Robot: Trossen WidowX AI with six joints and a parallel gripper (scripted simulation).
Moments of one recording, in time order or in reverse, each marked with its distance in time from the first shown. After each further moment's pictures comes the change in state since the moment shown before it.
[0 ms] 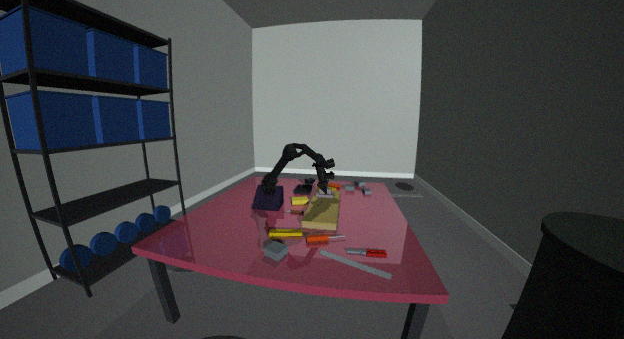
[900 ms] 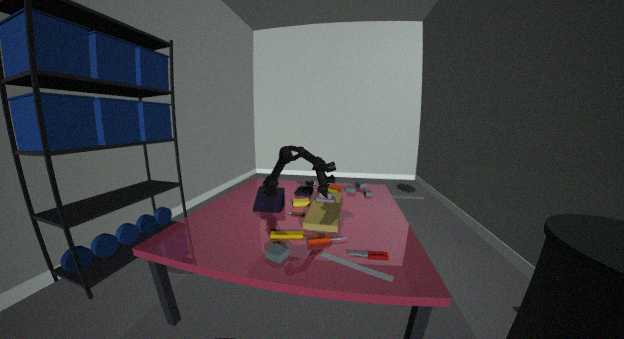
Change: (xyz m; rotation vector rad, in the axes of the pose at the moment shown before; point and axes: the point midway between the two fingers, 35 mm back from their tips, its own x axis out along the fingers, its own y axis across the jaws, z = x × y) arm 0.000 -0.051 0.001 -0.002 0.000 -0.003
